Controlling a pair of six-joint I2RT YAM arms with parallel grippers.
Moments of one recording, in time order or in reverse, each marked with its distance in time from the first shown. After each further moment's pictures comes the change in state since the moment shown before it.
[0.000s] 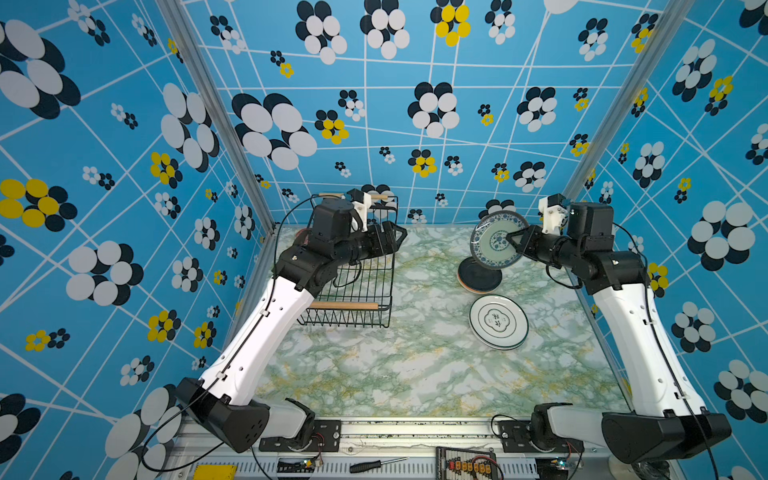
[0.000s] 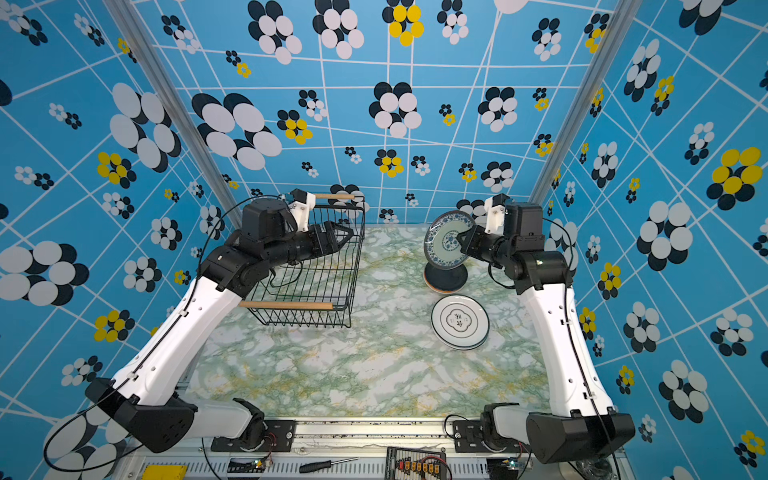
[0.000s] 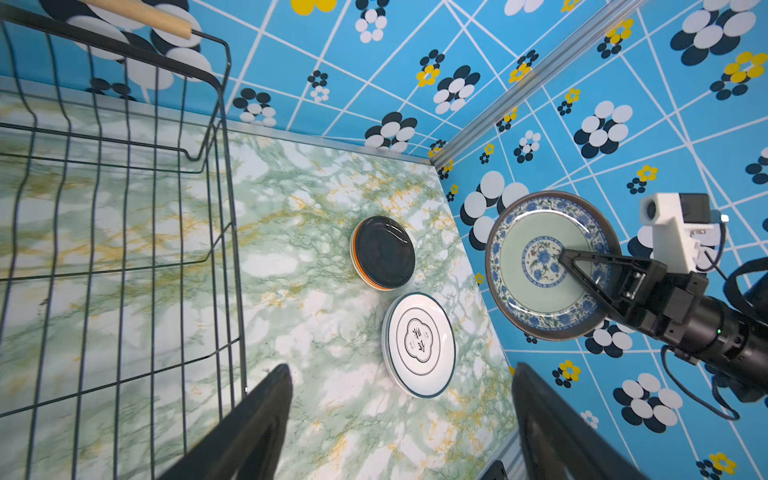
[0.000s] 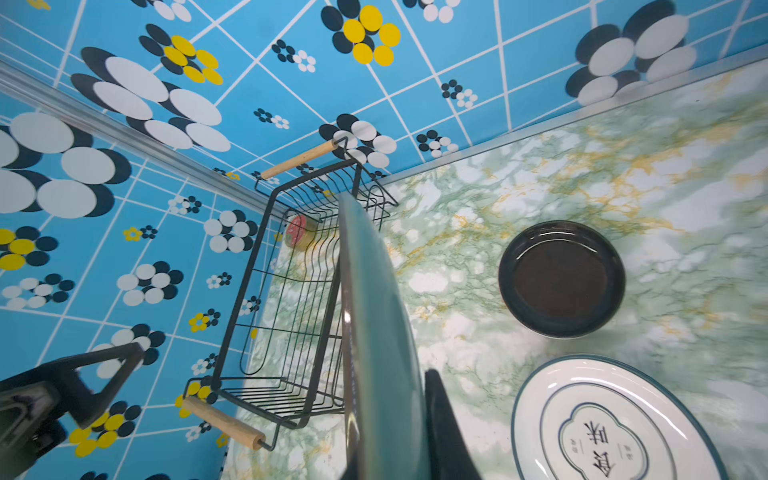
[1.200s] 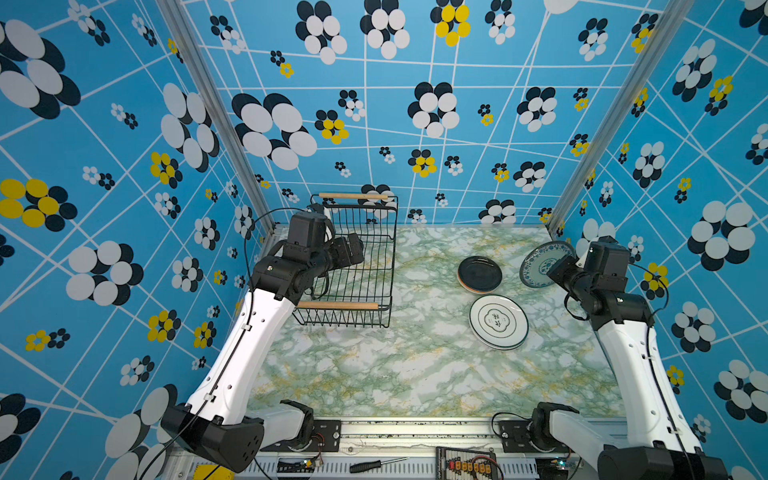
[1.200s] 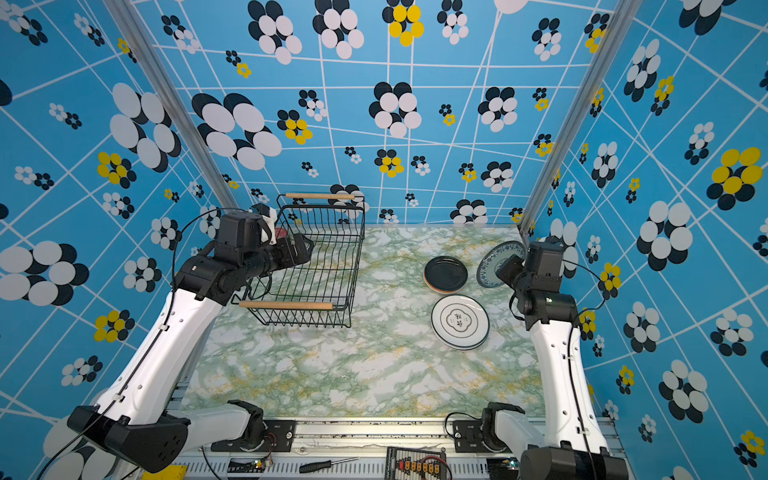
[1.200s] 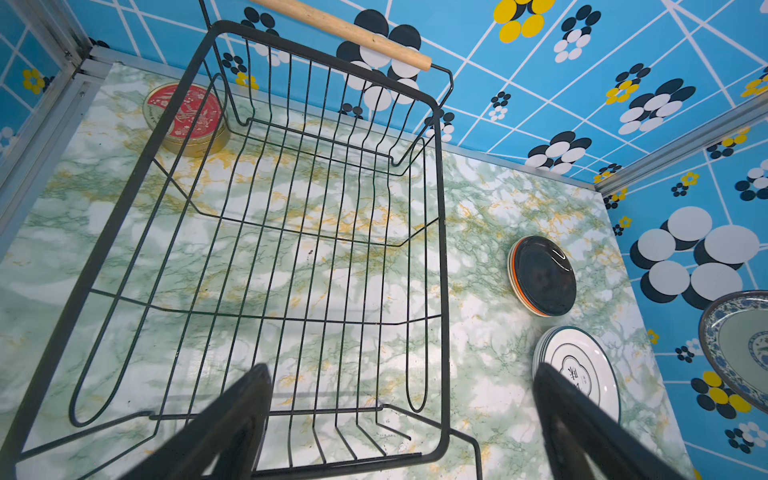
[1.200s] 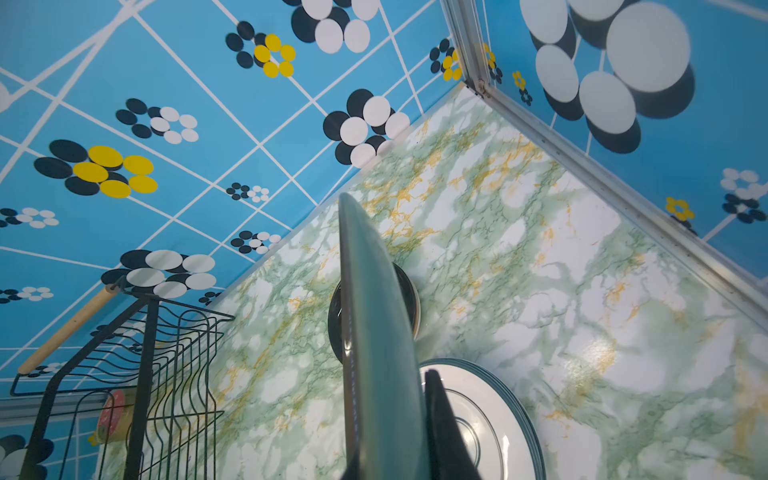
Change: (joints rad) left arm 0.140 -0.079 -0.109 -0.178 -0.277 0.147; right arm -0.234 -0.171 -0.469 0.241 0.298 0.138
